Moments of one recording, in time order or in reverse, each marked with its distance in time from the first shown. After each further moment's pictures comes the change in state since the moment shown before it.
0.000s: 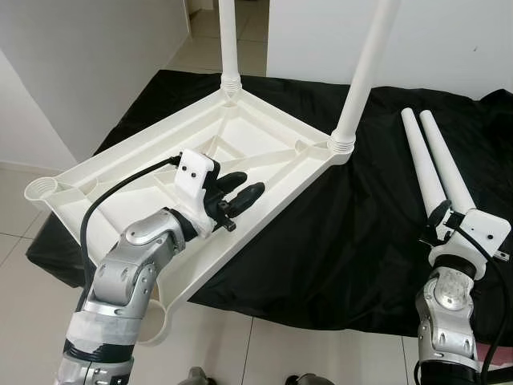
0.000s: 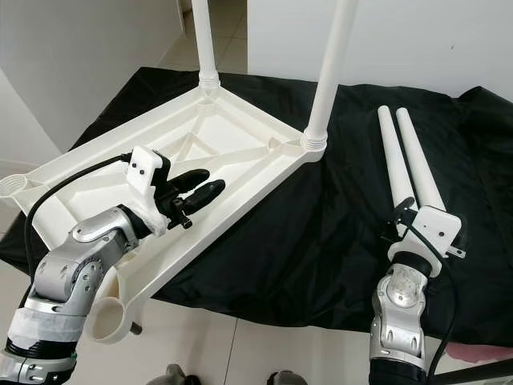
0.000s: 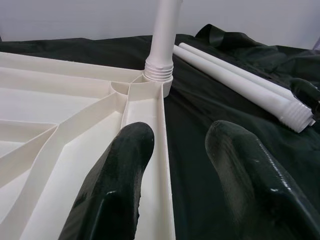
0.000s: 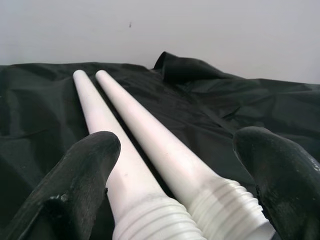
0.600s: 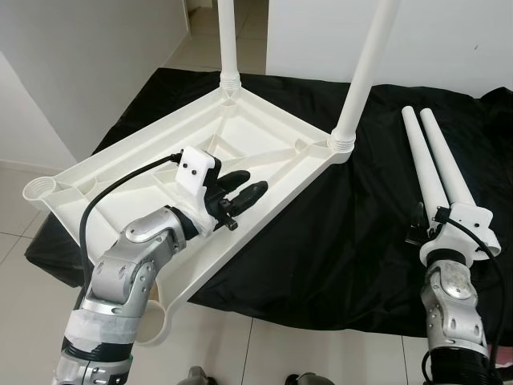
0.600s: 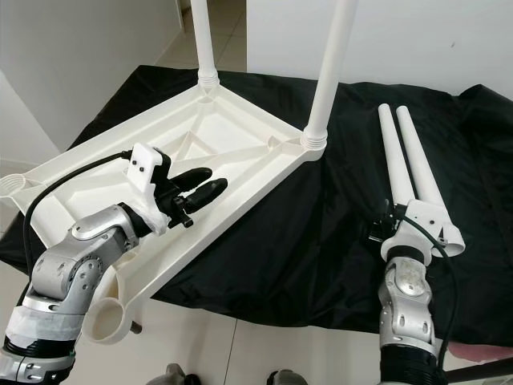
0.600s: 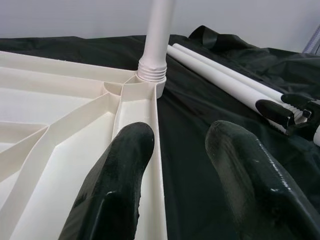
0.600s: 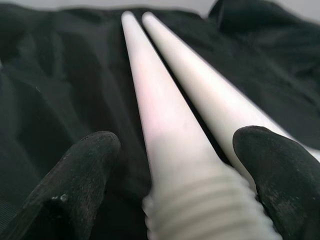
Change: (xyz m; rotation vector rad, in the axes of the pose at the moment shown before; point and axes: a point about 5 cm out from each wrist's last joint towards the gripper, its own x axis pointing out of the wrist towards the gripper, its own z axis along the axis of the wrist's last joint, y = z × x) left arm 0.000 -0.002 0.004 -0.019 0.002 -0.024; right arm 0.017 0.003 -0.024 0.035 0.204 0.245
